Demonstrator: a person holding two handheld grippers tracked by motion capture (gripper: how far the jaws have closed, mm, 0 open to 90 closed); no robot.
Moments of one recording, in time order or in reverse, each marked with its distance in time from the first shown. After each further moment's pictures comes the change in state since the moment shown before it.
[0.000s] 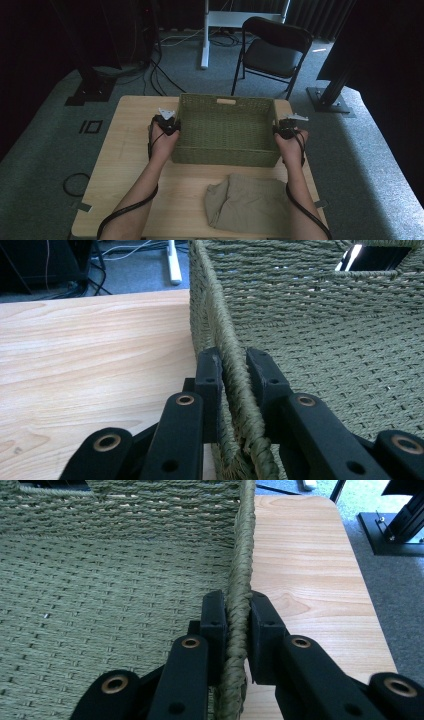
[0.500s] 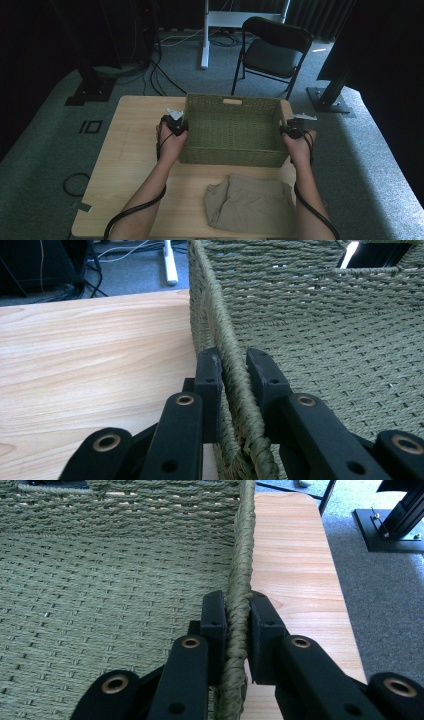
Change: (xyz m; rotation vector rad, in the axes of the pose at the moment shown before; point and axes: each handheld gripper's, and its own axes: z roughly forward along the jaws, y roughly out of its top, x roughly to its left) left arm -0.027 0.002 0.006 0.001 0.003 0.013; right arm -0.026 0.002 -0.002 0.014 -0.004 -0.001
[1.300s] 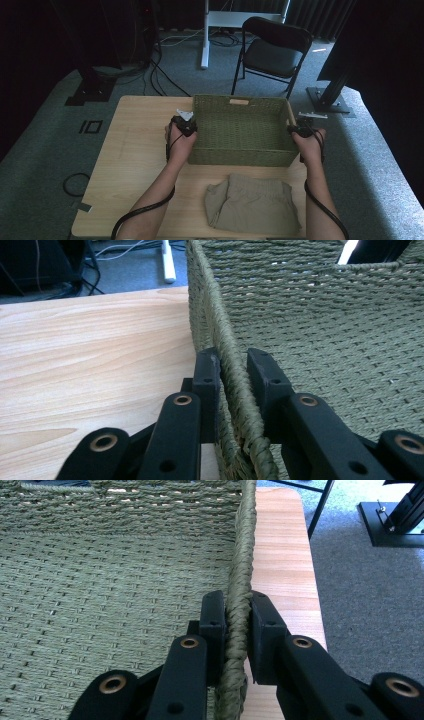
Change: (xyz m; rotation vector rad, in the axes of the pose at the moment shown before) left arm -0.028 0.003 0.003 0.017 0.004 0.003; right arm -0.033 0.004 0.000 0.024 0.030 0.003
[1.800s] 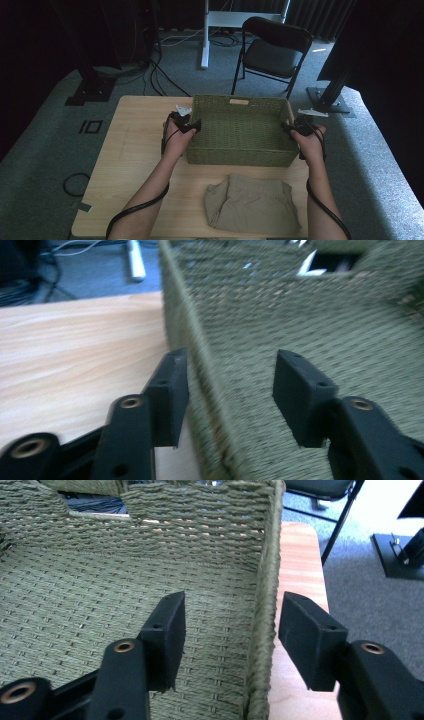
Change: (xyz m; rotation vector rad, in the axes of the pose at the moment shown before) left arm 0.009 0.014 -0.006 0.007 -0.131 0.006; right arm 0.007 0.009 -0.009 -0.087 0.069 -0.061
